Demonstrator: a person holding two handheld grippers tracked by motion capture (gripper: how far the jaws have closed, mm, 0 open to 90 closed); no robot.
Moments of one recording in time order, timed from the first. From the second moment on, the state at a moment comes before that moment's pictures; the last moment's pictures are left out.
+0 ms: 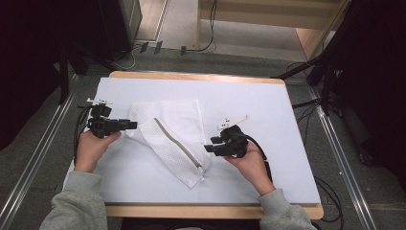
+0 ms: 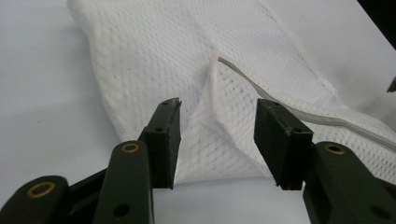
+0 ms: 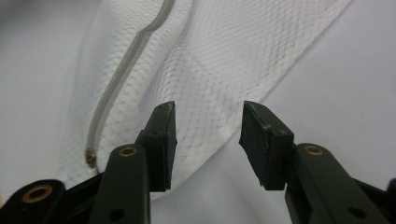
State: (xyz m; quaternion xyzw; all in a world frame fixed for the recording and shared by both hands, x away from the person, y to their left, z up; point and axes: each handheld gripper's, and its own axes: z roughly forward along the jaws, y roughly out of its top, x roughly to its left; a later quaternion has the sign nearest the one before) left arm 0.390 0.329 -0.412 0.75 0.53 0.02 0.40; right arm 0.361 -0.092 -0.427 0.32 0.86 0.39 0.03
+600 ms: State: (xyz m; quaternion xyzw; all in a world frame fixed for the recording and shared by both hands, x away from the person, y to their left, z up) left arm 0.401 0.308 -0.429 0.76 0.53 0.03 0.38; right arm 0.395 -0.067 -0.455 0.35 0.86 0.36 0.05
